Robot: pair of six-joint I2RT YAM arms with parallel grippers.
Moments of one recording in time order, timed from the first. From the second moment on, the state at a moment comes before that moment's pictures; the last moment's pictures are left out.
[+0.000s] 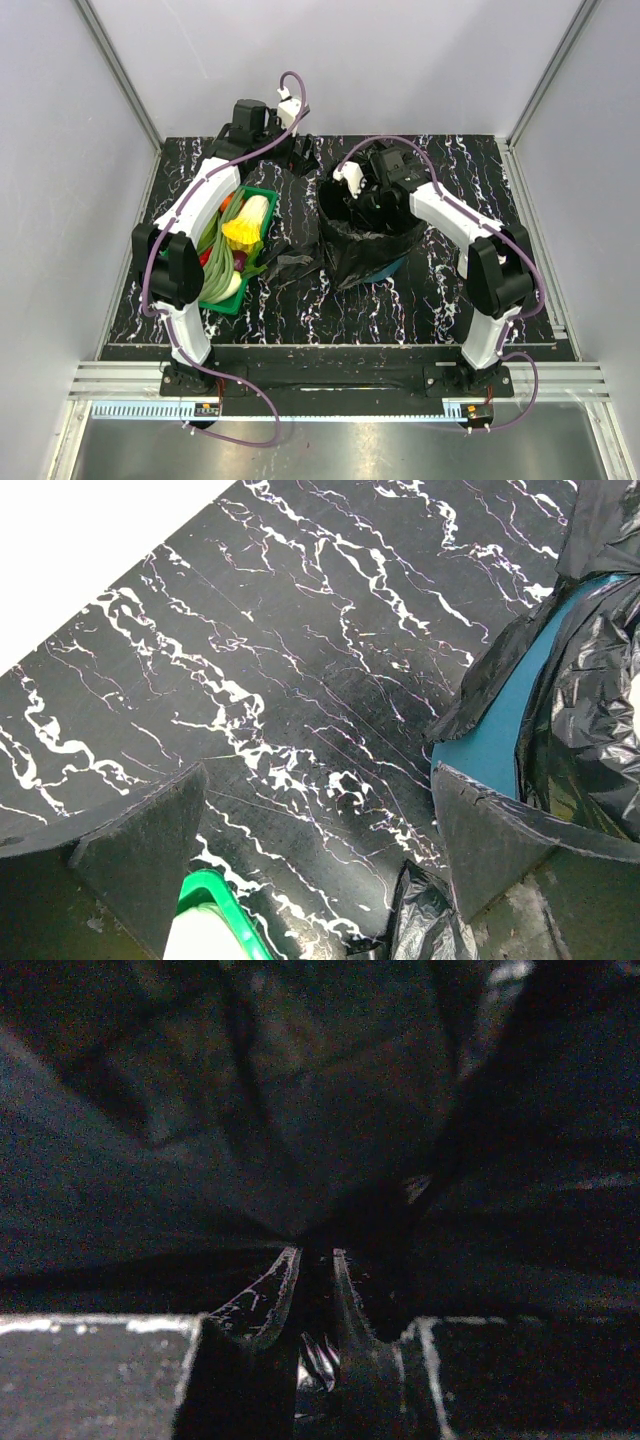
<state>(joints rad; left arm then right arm) -0.31 1.87 1.76 -0.39 0.50 0.19 0.47 1.83 1.47 -0.57 -0.44 -0.47</state>
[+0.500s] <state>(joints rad) -0.33 1.87 1.74 -0.39 0.51 0.21 0.47 1.85 1.44 -0.57 -0.39 -0.58</state>
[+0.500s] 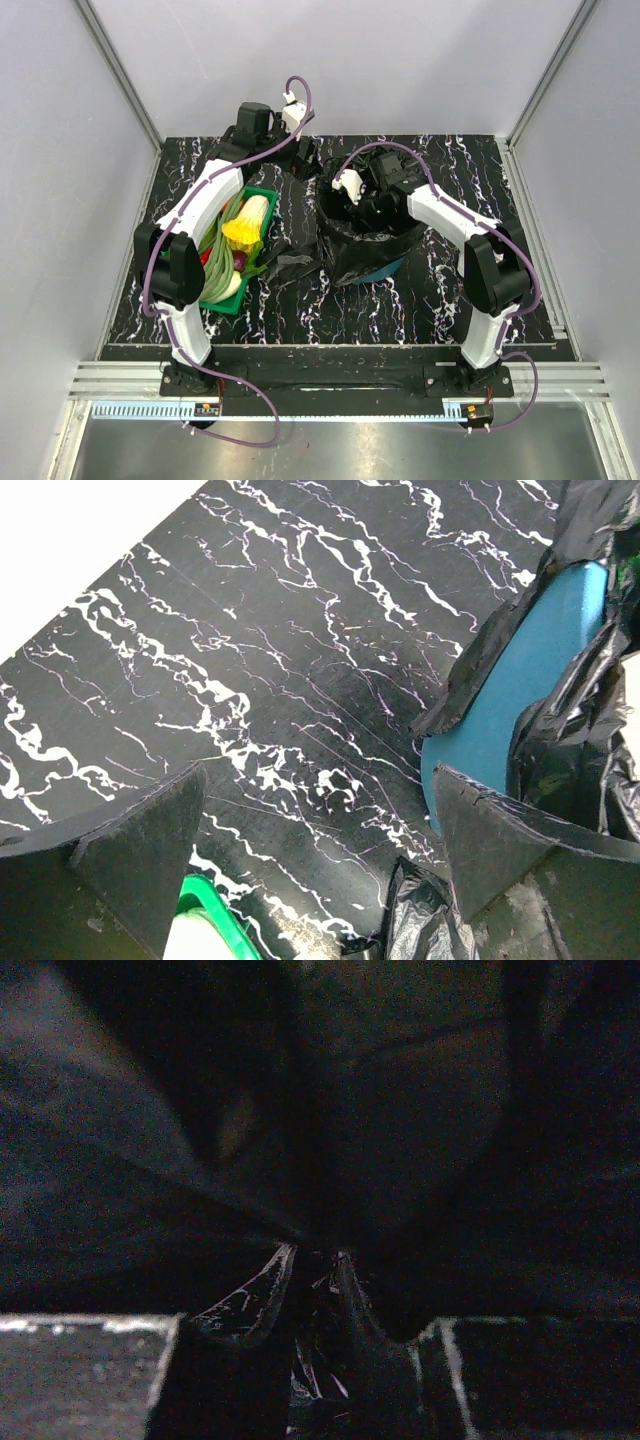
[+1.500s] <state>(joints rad) -0.34 1.87 1.89 -0.44 0.43 0.23 0.47 1.68 1.74 -0.77 -0.31 -0.50</state>
